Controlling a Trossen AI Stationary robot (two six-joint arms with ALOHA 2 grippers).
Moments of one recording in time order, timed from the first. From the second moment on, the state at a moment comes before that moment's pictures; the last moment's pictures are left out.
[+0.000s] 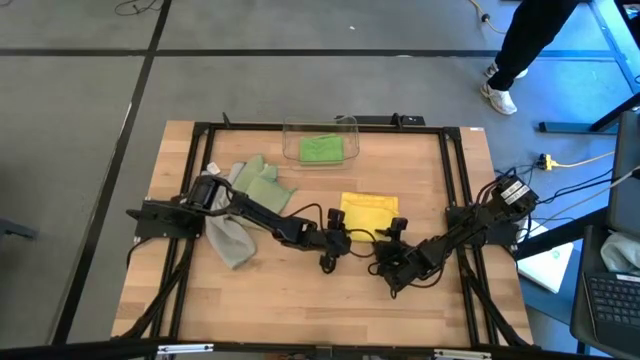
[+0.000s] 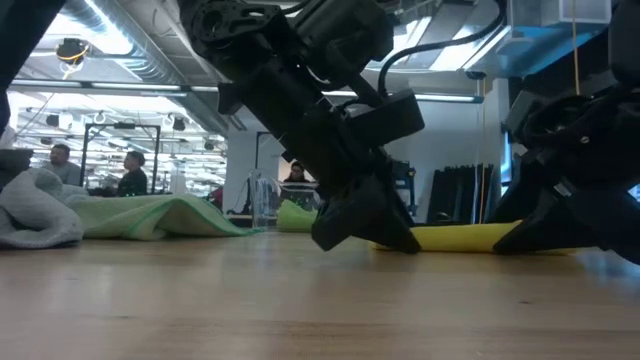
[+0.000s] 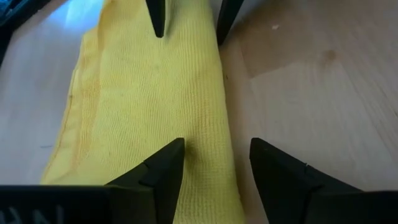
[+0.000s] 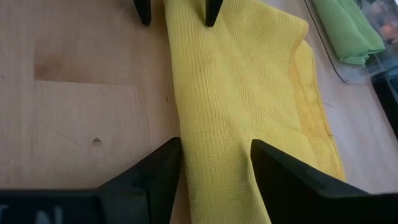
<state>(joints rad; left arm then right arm) -0.19 2.16 1.27 0.08 -0.40 0.27 0.61 1.75 0.63 -0.26 0.86 0.55</state>
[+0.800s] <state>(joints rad) -0.20 2.17 1.26 0.08 -0.43 0.18 0.61 1.75 0.63 -0.27 0.82 0.55</state>
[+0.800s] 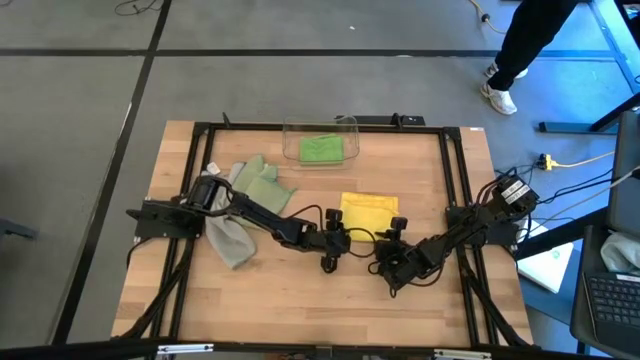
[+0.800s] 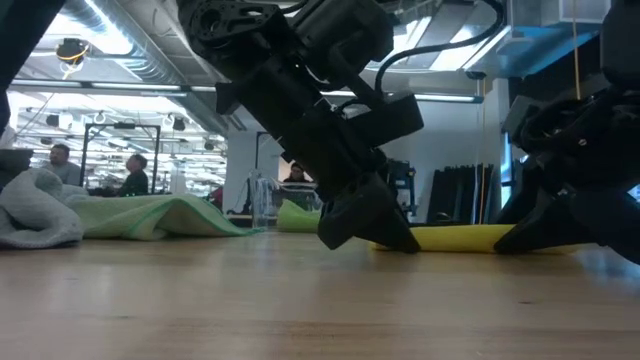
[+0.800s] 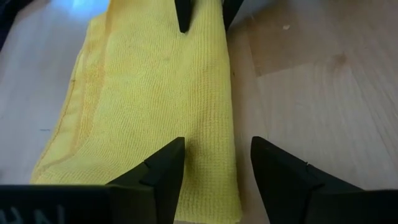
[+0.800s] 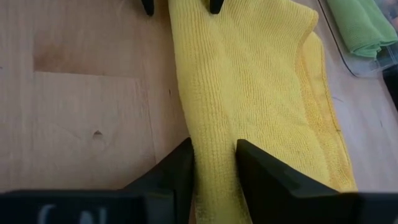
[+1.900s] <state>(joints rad) -0.27 2.06 1.26 -0.17 -0.62 0.13 0.73 1.76 0.76 -0.43 0.91 0.55</state>
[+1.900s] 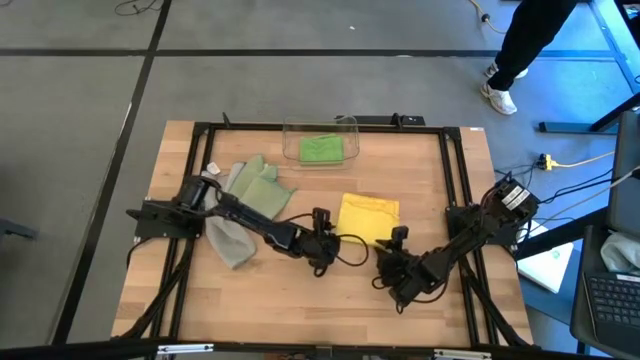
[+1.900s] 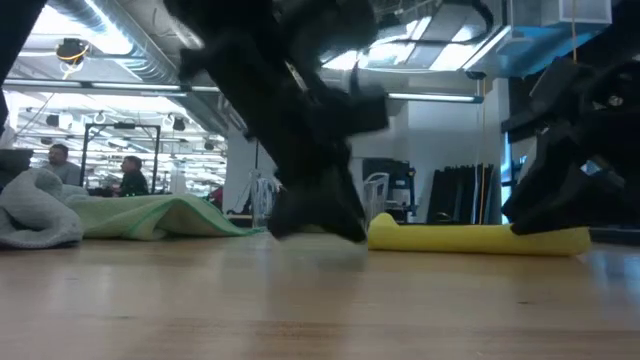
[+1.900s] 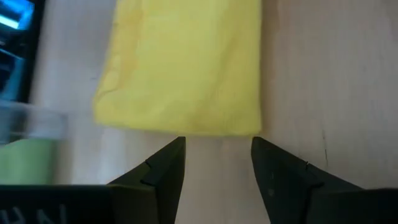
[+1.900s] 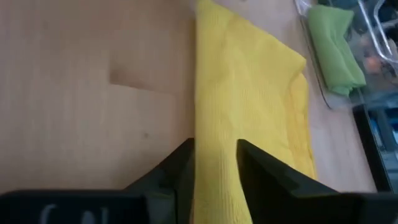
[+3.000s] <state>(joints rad) -0.30 1.96 1.26 -0.98 -1.06 -0.43 0.27 1.74 0.83 -0.12 0.42 0.43</state>
